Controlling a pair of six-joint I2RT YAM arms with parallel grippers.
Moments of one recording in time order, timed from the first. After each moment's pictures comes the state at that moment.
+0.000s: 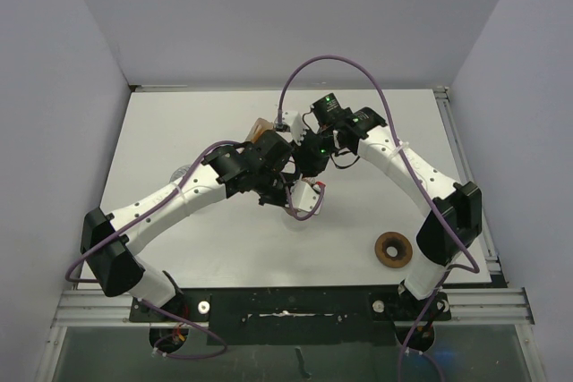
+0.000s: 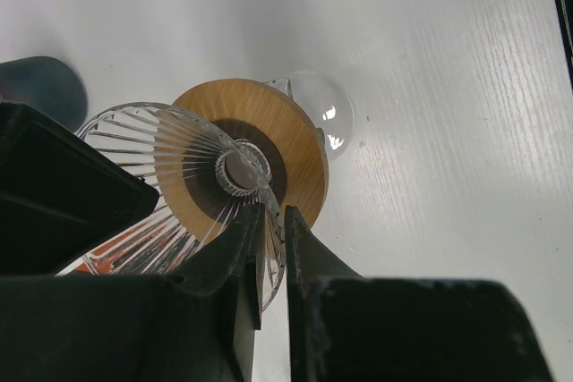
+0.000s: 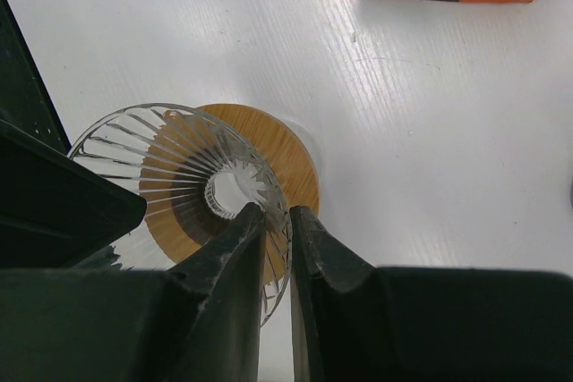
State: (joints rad) left arm -0.88 1.52 1.42 -0.91 0.34 1.00; right arm 0.60 1.71 1.63 -0.96 -0.48 -0.43
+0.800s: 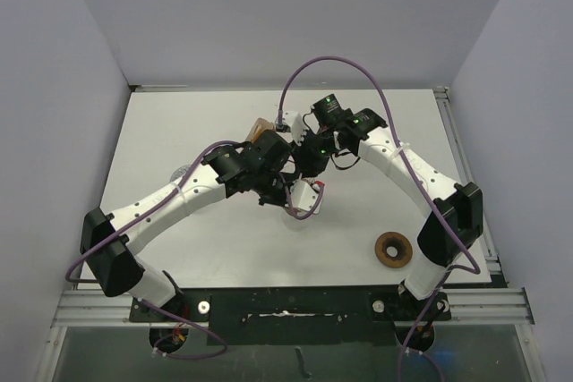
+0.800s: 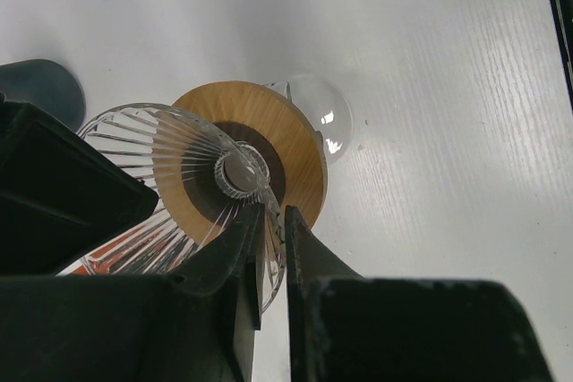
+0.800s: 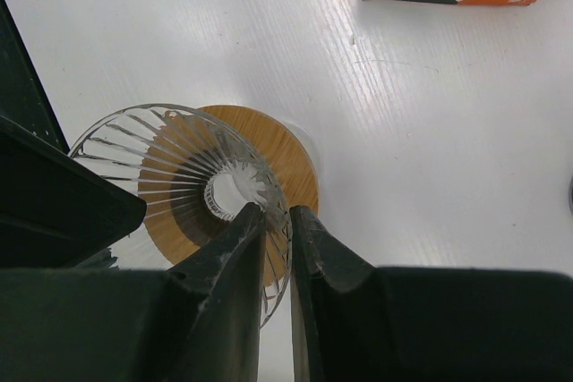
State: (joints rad) left arm -0.88 1.52 1.41 -0.90 0.35 1.00; right arm 0.60 1.71 1.61 -0.94 -0.48 -0.43
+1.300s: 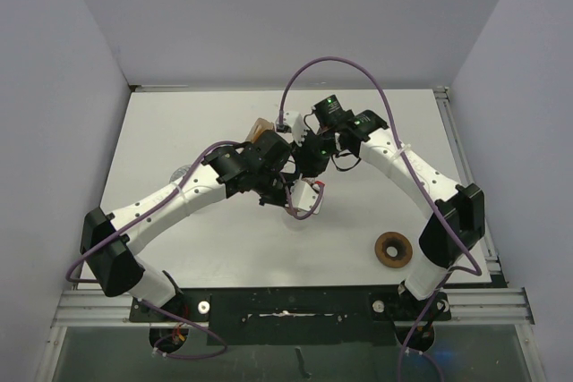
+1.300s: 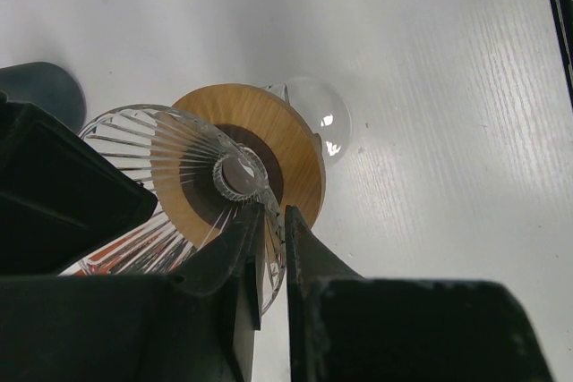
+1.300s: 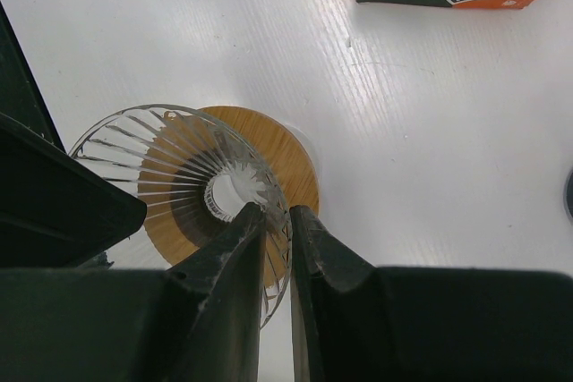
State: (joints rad) left arm -0.87 1.52 1.40 -0.89 0.36 1.00; right arm 0.60 1.69 1.59 -0.92 -0.48 -0.43
